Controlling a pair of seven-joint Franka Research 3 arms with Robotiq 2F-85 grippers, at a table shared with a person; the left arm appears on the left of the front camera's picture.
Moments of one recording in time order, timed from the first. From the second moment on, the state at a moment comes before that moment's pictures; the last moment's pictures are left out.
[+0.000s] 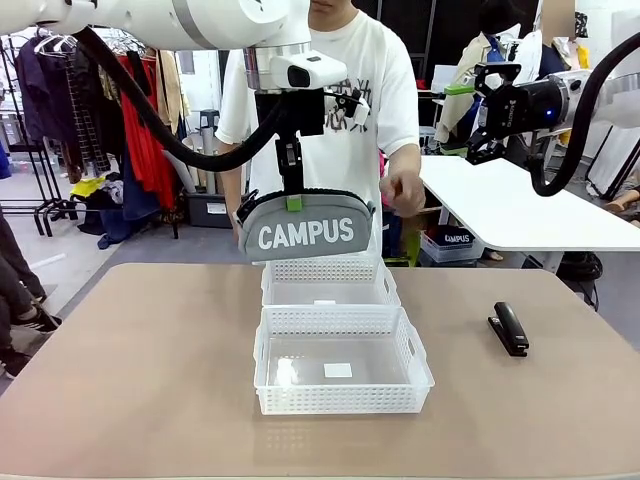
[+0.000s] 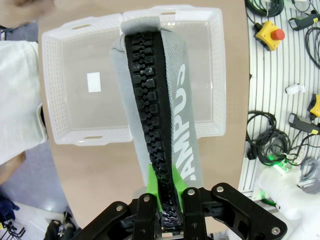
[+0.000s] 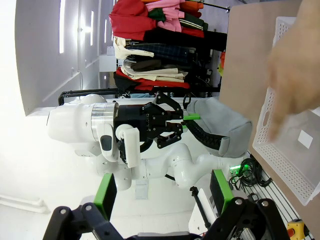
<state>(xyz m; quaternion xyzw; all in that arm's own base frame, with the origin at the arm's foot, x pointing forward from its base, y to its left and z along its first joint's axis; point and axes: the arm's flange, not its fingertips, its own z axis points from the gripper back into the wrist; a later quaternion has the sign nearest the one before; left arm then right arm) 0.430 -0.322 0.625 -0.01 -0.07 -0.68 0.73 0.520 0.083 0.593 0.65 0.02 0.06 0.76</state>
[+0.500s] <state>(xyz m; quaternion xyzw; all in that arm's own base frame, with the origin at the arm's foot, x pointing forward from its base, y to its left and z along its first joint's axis) 0.430 -0.322 0.625 -0.01 -0.07 -0.68 0.73 0.520 0.083 0.593 0.65 0.02 0.06 0.76</state>
